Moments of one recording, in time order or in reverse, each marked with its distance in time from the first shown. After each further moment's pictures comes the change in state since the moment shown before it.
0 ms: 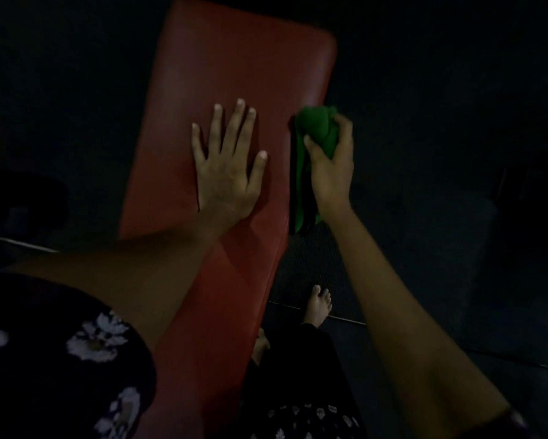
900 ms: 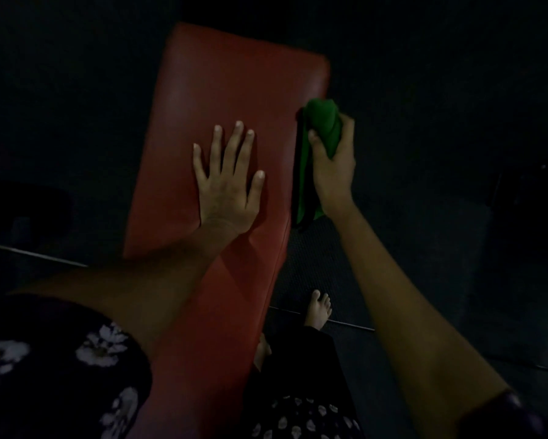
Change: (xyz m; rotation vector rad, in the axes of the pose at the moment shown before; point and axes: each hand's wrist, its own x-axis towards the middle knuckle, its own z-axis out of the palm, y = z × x) left_hand 0.000 -0.002 0.003 0.002 -0.002 0.011; right_hand 0.027 -0.005 0.000 -0.016 0.029 -0.015
